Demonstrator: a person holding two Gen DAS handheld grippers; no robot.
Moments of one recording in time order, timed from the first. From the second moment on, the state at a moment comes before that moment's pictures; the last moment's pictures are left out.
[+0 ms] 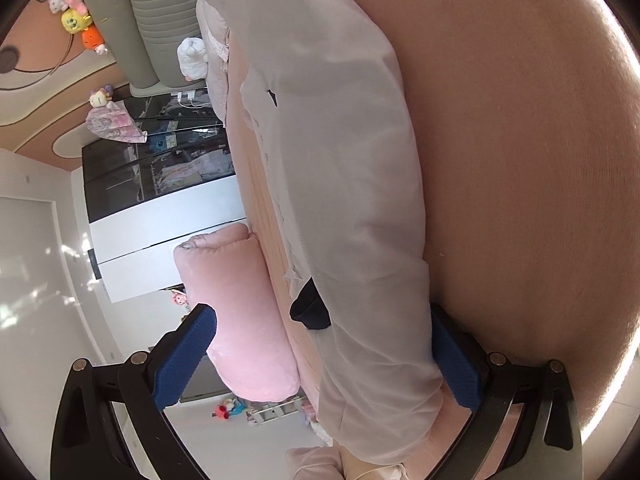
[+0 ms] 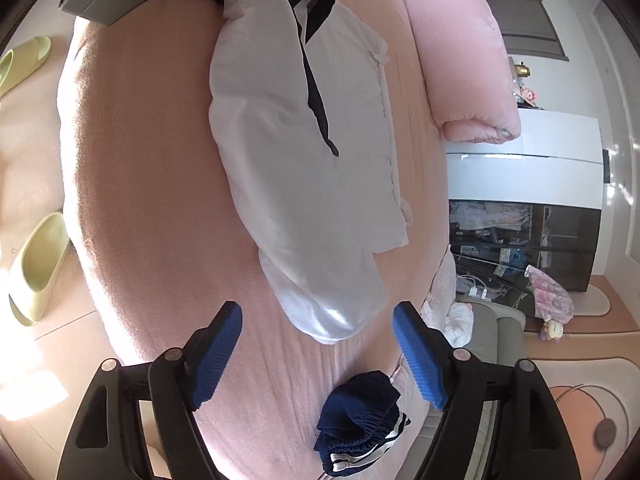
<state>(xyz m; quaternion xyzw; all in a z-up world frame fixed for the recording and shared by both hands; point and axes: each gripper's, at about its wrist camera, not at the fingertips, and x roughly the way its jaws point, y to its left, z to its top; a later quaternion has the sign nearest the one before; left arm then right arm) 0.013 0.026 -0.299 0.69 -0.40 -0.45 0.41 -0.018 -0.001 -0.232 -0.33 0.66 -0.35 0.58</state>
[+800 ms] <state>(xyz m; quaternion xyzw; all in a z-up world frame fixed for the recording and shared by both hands) 0.063 -0.014 -0.300 0.75 -0.33 -0.40 0.41 0.004 -0.053 -0.275 -0.35 0.68 -0.35 0.54</state>
